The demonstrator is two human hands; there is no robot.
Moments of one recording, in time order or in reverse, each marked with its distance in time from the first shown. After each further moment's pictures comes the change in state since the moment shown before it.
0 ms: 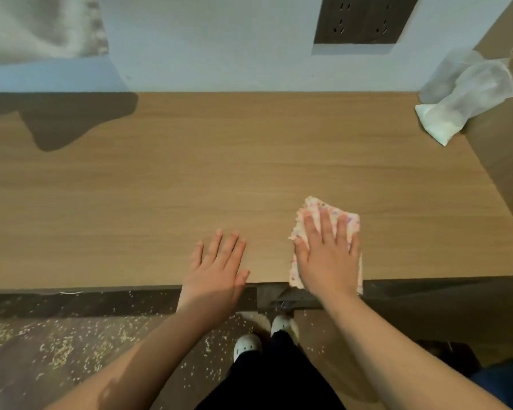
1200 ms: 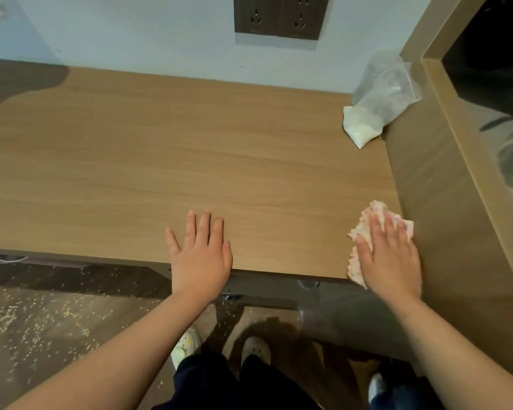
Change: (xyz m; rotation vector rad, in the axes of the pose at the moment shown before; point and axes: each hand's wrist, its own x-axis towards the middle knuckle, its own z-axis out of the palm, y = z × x) left_hand 0.067 0.196 0.018 -0.011 0.141 -0.367; right_hand 0.026 0.301 -0.038 -0.054 0.110 -0.017
